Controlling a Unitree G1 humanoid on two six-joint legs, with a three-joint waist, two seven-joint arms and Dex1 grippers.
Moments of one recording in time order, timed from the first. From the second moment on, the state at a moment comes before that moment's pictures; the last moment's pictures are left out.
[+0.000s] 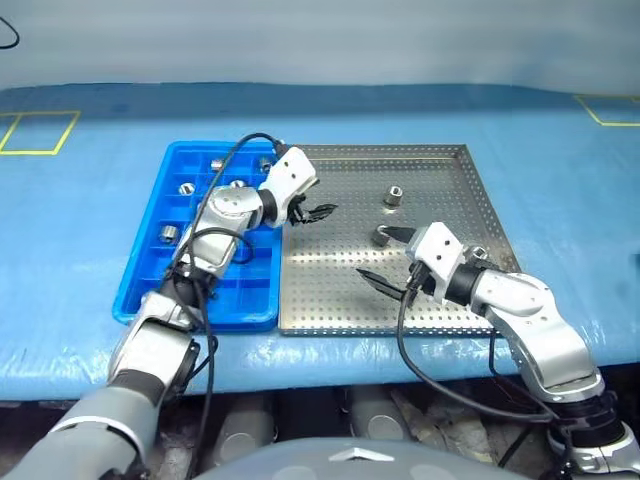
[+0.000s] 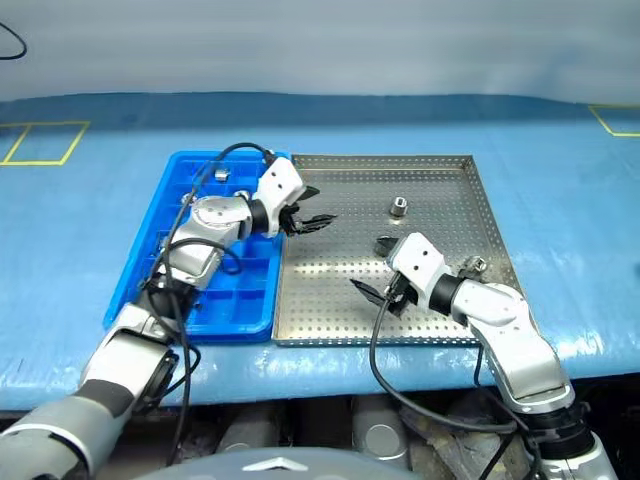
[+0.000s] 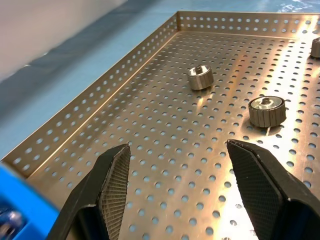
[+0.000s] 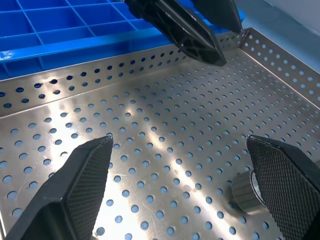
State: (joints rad) left arm -0.77 0.28 -0.29 0.37 -0.08 0.35 -0.78; right arm -0.05 -0.60 0.06 -0.49 0.21 0.45 0.71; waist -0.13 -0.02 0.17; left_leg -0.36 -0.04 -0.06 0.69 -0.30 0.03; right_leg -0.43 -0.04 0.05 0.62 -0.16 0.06
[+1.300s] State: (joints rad) left arm -0.91 0.12 -0.33 0.89 0.11 0.16 -0.80; right arm 0.02 -0.60 0.03 -0.56 0.23 0.47 0.63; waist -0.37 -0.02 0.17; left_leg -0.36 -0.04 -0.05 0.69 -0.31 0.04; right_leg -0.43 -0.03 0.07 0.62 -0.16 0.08
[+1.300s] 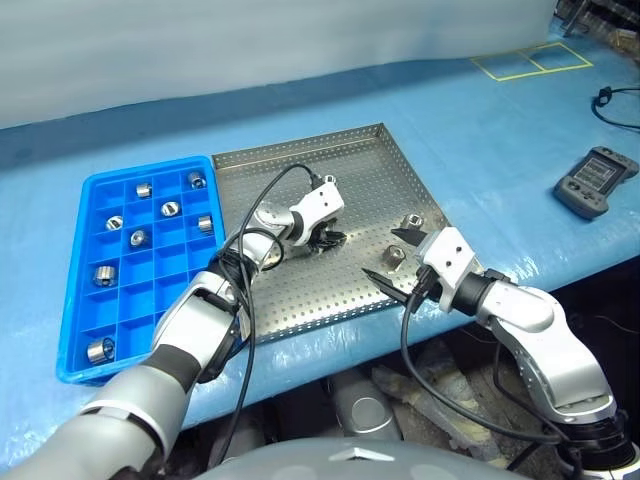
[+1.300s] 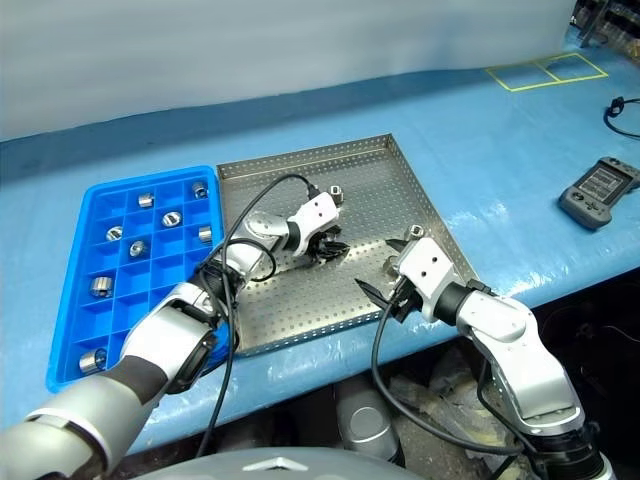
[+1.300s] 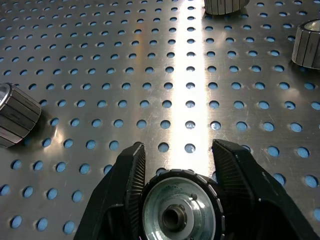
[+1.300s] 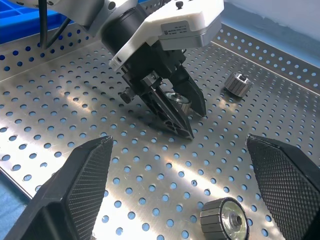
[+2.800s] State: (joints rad) left arm -0.06 0.71 0.09 -0.48 0.00 0.69 -0.70; right arm -0.26 -0.55 0.24 -0.29 0.20 0.38 0.83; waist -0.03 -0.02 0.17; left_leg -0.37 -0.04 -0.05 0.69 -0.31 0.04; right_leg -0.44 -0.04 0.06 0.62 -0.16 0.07
